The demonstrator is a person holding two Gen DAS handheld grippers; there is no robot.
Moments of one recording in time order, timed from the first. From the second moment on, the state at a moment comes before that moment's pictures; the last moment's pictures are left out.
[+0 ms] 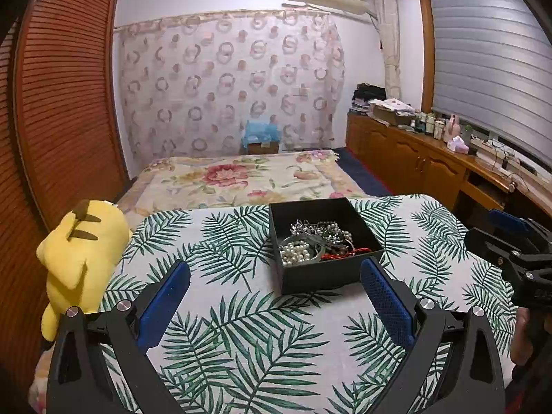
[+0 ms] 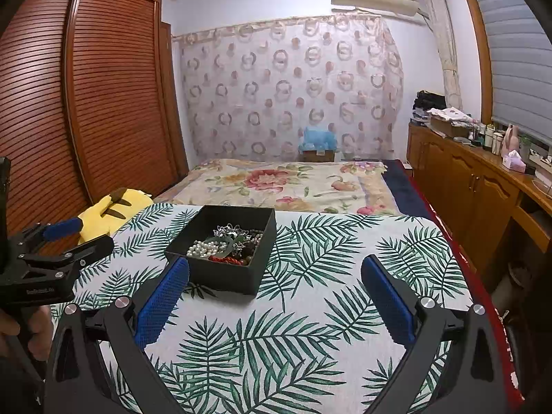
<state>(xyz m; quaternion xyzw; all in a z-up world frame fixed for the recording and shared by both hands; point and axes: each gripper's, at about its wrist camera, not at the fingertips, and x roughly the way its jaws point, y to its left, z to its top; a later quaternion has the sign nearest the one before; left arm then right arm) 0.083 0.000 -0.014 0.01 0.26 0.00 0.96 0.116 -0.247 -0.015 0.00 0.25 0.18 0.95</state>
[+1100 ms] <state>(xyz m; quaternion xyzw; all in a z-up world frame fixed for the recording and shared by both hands) 0.078 -0.006 -0.011 0.00 0.25 0.00 0.97 0.110 -0.245 -0.014 0.00 0.24 0.18 0.95</state>
